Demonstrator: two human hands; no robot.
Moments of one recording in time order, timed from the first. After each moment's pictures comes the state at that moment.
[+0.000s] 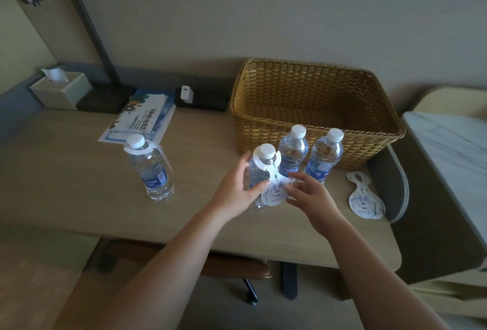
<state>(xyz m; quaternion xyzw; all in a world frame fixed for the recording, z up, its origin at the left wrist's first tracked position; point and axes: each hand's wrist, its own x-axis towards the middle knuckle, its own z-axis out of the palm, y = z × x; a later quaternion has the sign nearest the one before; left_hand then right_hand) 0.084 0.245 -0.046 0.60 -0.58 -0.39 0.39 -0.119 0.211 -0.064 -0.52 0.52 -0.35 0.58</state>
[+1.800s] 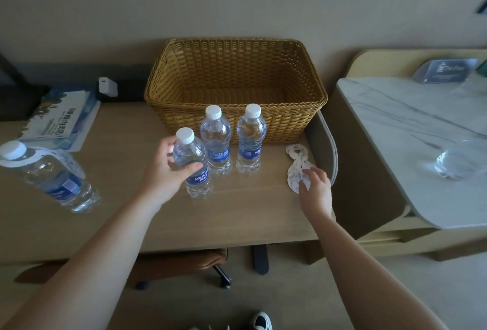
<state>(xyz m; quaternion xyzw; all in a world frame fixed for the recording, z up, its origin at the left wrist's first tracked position) 0.058 0.210 -0.062 0.66 -0.52 -0.34 0.42 -0.274 0.201 -0.140 -0.56 0.75 -0.30 0.18</state>
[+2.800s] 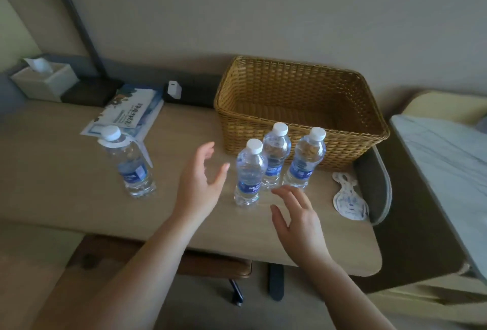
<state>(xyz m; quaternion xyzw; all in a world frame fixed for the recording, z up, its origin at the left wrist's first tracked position) 0.083 0.265 -0.031 0.65 -0.55 -0.15 0.51 -0.130 0.271 -0.048 -0.79 0.49 -0.34 0.17</state>
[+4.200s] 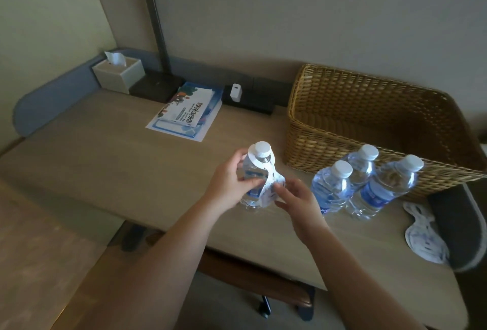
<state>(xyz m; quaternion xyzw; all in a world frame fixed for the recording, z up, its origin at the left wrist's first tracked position) 0.196 0.248 -0.052 0.64 -0.51 -0.32 0.46 0.021 0.211 -0.072 -0.51 0.49 -0.35 0.62</state>
